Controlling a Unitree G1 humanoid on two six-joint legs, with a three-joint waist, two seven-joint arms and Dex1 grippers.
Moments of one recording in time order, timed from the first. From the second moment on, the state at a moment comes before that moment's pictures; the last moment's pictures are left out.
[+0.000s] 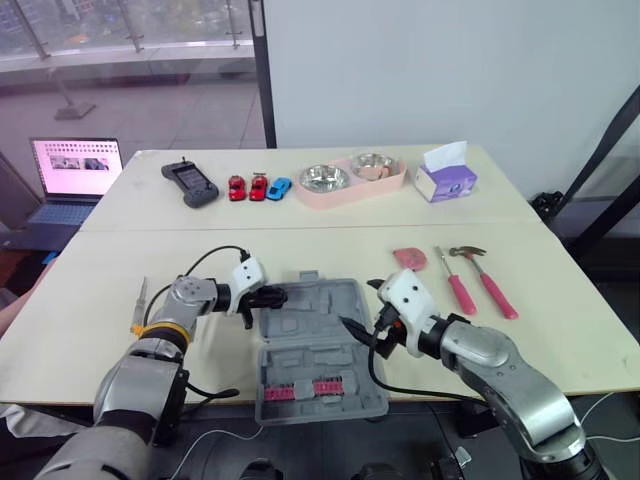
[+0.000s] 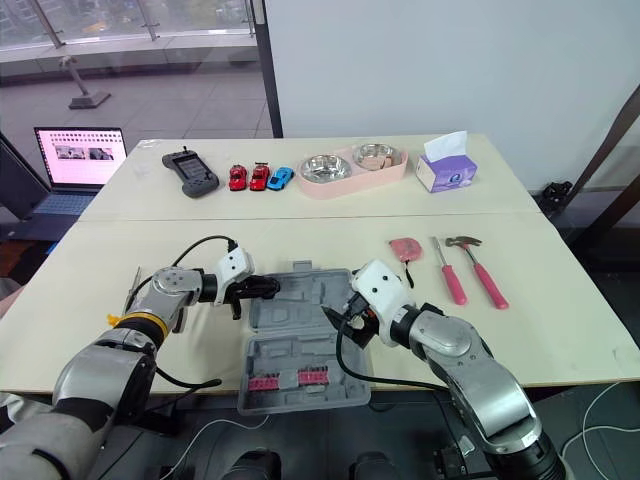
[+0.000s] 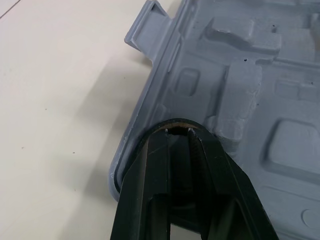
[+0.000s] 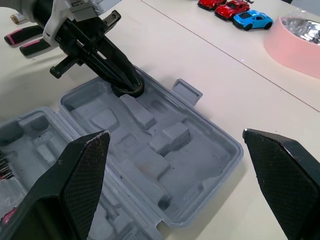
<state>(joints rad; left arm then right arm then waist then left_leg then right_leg) -0.90 0.40 -0.06 1.28 0.12 -0.41 -1.08 -0.20 -0.52 0.18 -0.58 0.22 0.73 0.48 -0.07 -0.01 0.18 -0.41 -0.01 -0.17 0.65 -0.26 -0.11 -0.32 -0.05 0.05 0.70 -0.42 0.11</state>
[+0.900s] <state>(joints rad) -0.18 1.03 0.42 0.82 -0.22 -0.09 -1.21 0.24 -0.73 -0.57 -0.26 0.31 0.40 0.73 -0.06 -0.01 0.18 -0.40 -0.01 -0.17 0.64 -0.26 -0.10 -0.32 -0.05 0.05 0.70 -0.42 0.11</state>
